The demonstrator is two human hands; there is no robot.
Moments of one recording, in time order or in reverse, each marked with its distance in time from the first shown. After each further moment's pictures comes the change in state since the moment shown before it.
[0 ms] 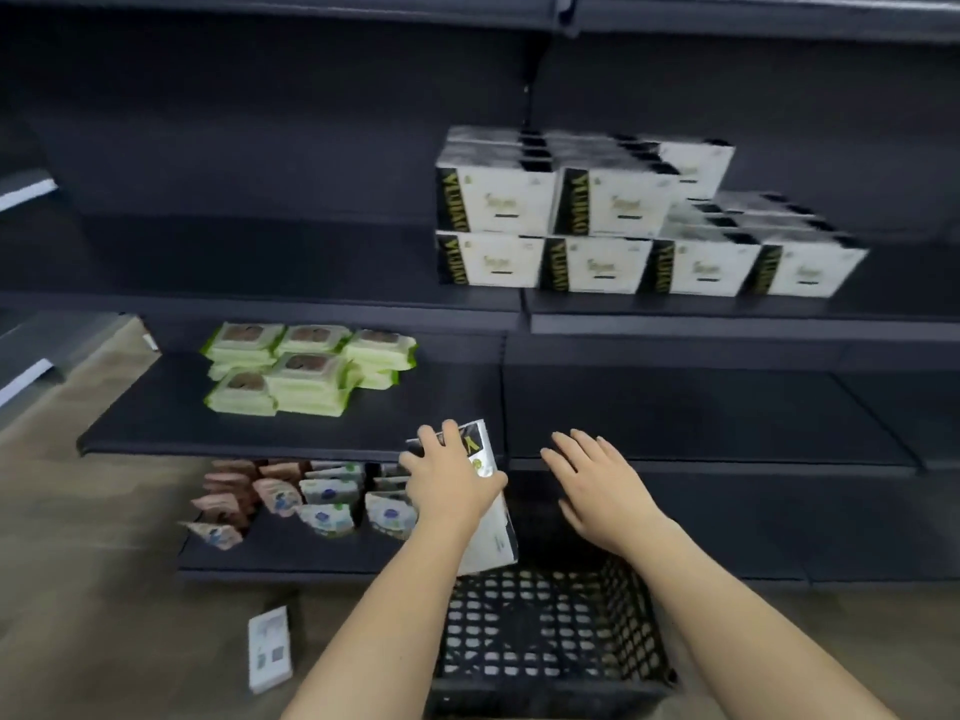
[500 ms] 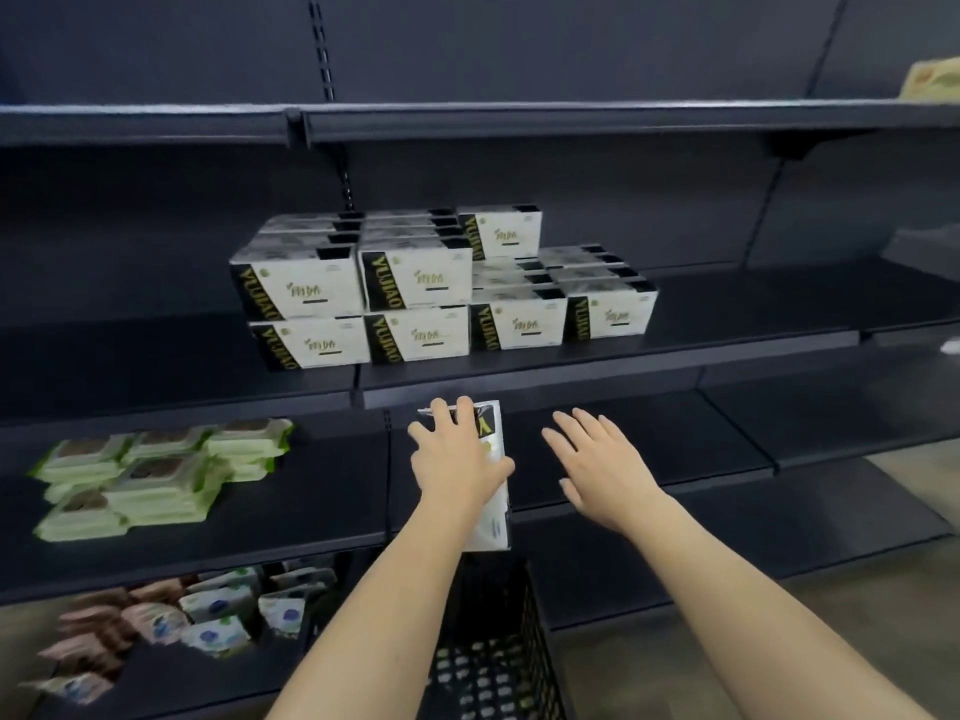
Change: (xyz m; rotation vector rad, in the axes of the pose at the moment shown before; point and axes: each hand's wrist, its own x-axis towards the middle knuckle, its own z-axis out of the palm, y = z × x) left_hand -0.009 0.228 0.012 0.097 0.134 0.346; right_hand -0.063 0.203 -0.028 -0.118 0.049 0.211
